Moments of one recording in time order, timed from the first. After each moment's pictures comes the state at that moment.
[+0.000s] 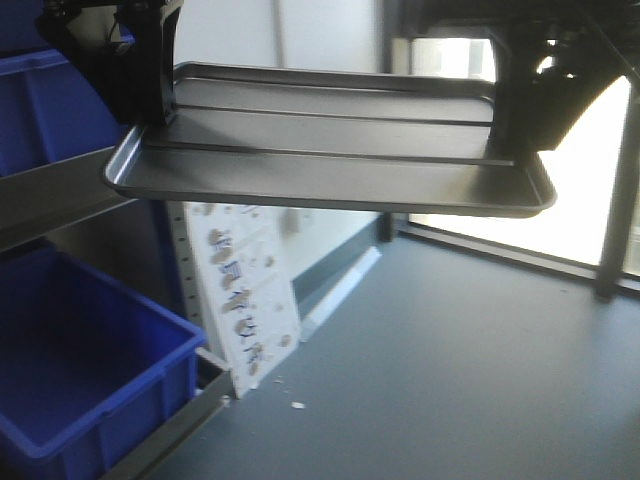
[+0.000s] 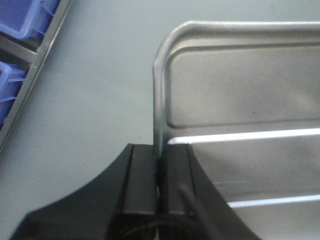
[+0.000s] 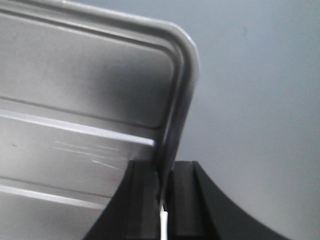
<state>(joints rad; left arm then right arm) -0.69 1.62 -1.49 0.17 1.13 -0.54 0.52 1.50 -1.27 -0.13 1.03 0.47</state>
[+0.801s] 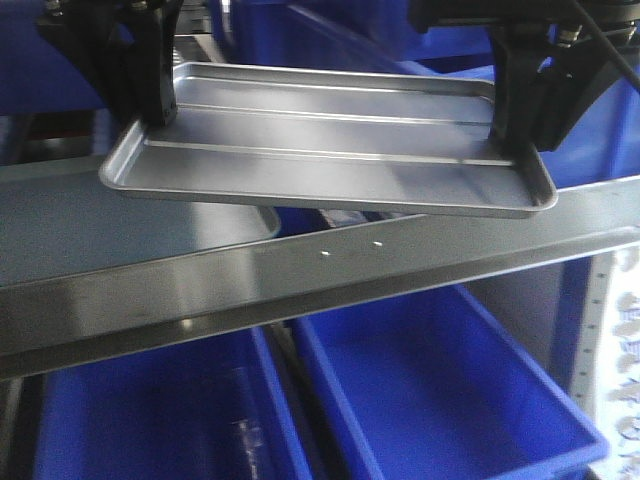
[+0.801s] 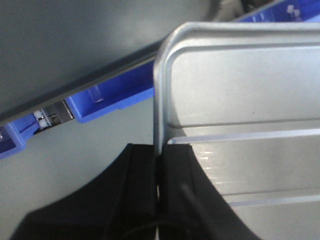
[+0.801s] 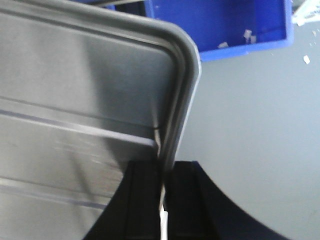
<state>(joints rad) -0.69 1.62 -1.49 0.17 1.13 -0.54 0.52 1.50 -1.27 -0.13 1.03 0.47</state>
